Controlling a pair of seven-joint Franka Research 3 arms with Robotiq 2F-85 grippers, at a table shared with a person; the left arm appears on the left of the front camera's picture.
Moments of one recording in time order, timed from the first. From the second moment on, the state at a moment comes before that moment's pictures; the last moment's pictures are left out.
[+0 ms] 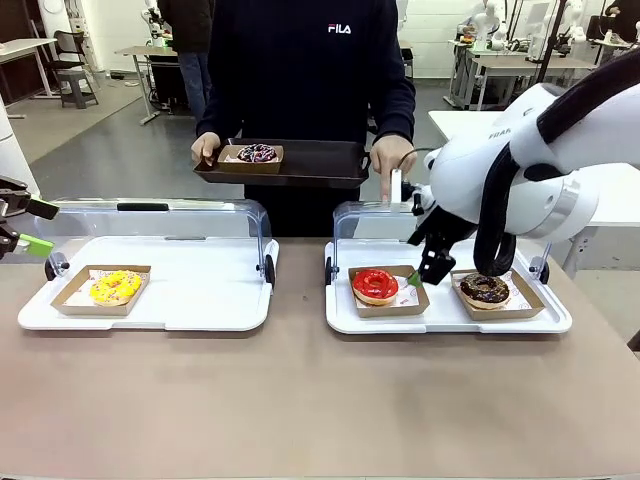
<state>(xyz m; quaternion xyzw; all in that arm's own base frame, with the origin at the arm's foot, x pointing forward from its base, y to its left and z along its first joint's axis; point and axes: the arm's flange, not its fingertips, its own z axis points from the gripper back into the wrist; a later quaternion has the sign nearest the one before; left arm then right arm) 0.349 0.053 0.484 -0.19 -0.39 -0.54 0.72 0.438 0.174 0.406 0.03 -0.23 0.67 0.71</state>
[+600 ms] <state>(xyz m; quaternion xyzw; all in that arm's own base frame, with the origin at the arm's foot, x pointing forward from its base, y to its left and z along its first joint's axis) 0.349 0.053 0.484 -0.19 -0.39 -0.54 0.72 0.439 0.180 0.336 0.01 -0.15 0.71 0.69</state>
